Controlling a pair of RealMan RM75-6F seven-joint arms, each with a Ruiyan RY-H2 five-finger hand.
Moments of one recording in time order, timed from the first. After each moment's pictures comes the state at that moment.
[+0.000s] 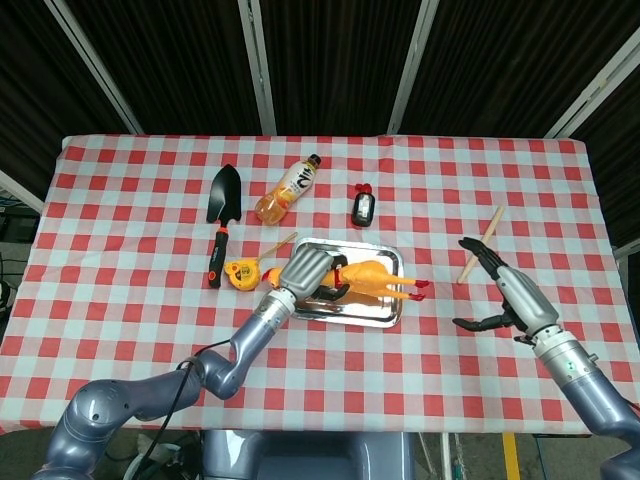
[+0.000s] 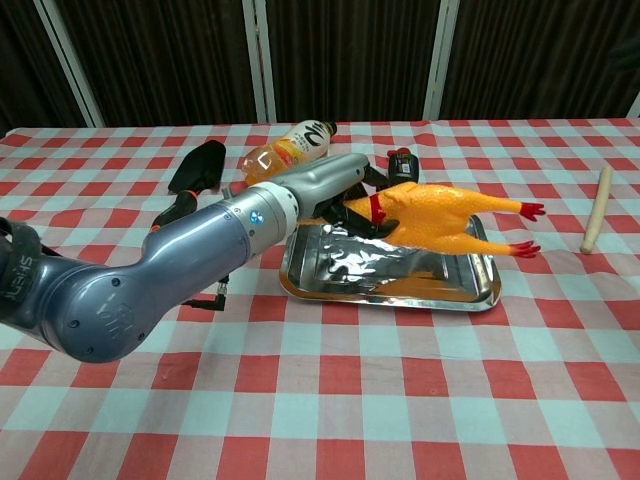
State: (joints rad) left arm -1.10 -2.05 -0.28 -0.86 1.21 0.82 -0.04; right arm 0.47 -0.89 0.16 -1.84 -1.38 0.96 0.57
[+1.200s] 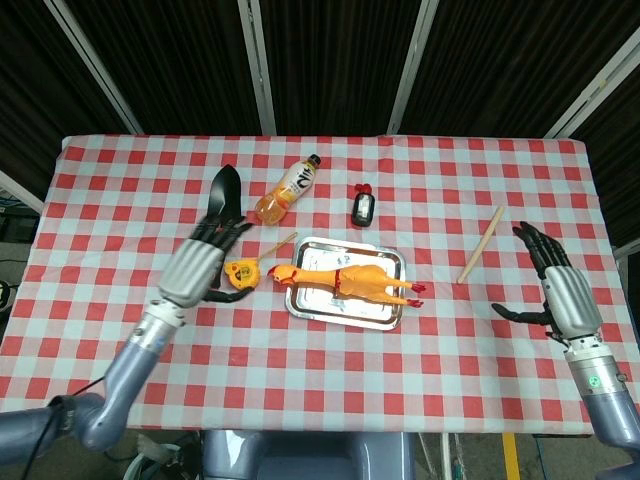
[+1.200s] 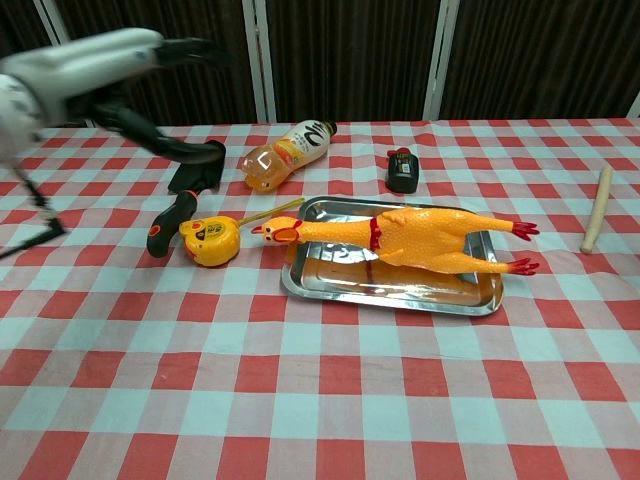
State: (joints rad) left arm -0.68 -1.35 -0.16 -1.77 1.21 1.21 0.31; right arm 0.32 -1.07 0.15 -1.62 -1.42 1.31 0.32
